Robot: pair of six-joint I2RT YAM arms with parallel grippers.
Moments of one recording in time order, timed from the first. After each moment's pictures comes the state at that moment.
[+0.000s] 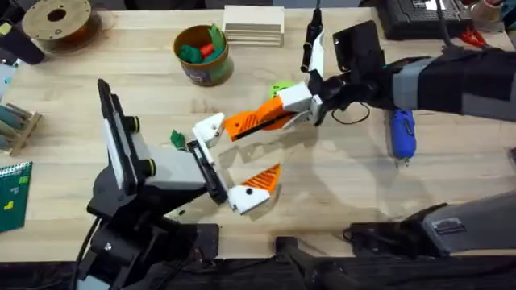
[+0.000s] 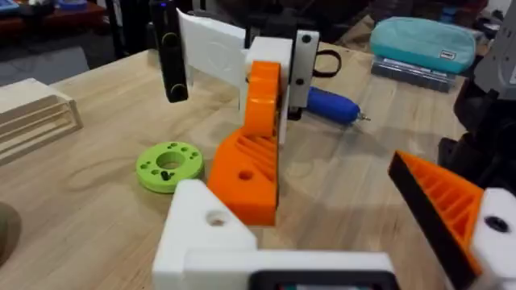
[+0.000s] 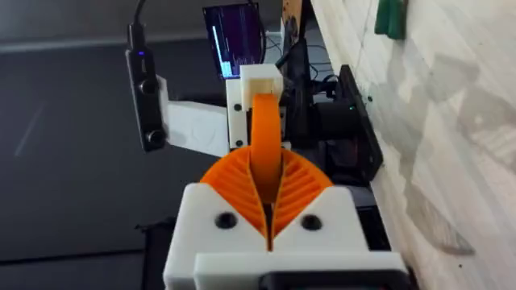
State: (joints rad) left arm -0.36 0.01 0.01 -0.06 0.71 -0.06; right arm 0.37 1.66 0.84 -0.06 -1.48 0.68
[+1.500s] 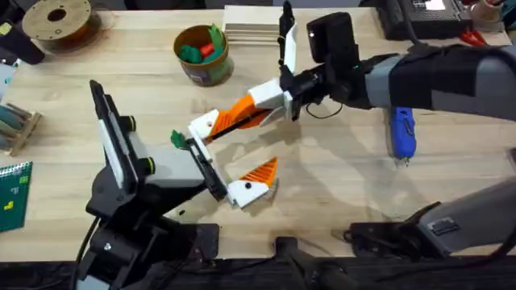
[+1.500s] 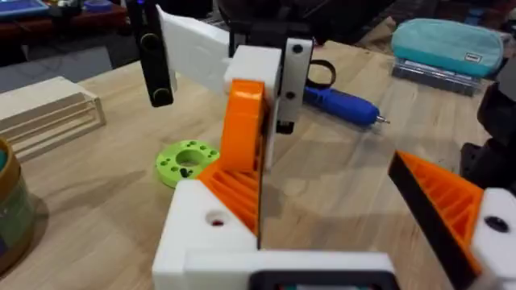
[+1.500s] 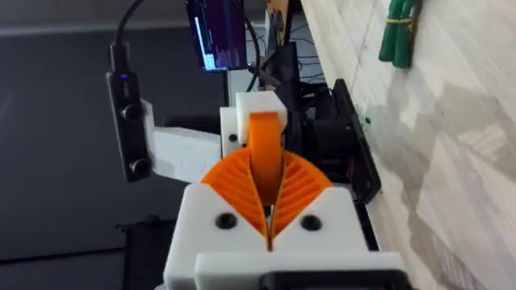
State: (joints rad) left arm -0.35 0.01 0.01 -0.06 0.66 -0.05; right arm 0.50 1.74 0.92 0.14 -1.39 0.87
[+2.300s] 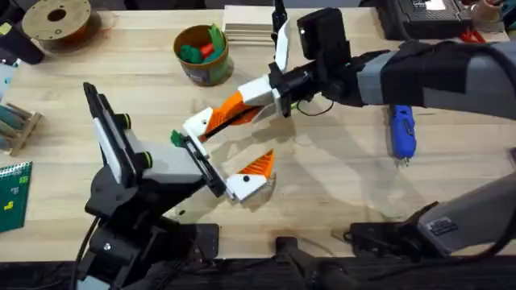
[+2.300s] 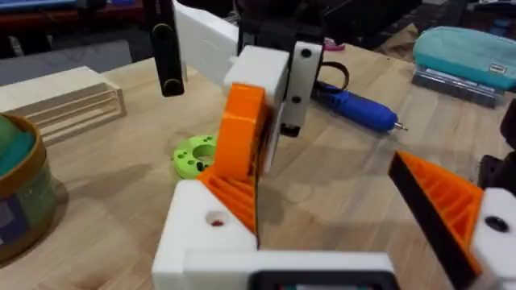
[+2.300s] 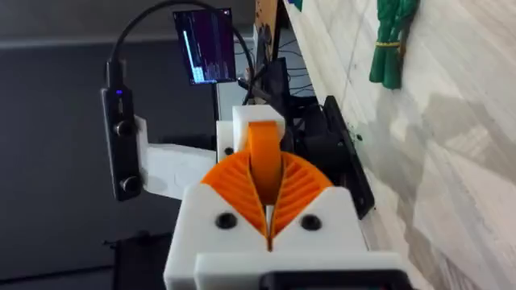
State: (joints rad) left arm -0.34 0.01 0.01 -0.06 0.61 -0.08; right arm 0.53 1.76 0.97 0.15 -1.31 0.89
